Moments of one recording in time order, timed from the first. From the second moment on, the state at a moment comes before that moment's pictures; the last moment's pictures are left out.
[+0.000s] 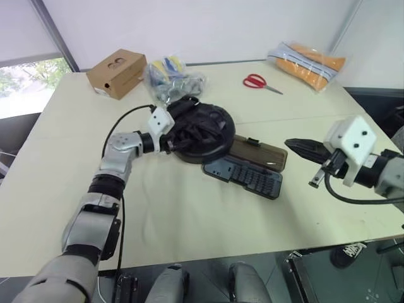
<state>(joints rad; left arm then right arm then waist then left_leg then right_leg) -0.88 0.38 -0.09 0.78 -0.15 -0.09 -0.97 -0.13 -0.98 -0.37 -0.67 0.52 0.69 0.69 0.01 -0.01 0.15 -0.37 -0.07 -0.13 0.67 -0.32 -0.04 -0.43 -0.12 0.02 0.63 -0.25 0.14</state>
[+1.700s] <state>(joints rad) -0.31 0.54 0.47 0.14 -0.13 0.28 -0.06 -0.40 -0.85 -0.04 -0.42 0.41 0.51 0.81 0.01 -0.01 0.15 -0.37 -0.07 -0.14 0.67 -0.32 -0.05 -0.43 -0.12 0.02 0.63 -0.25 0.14</state>
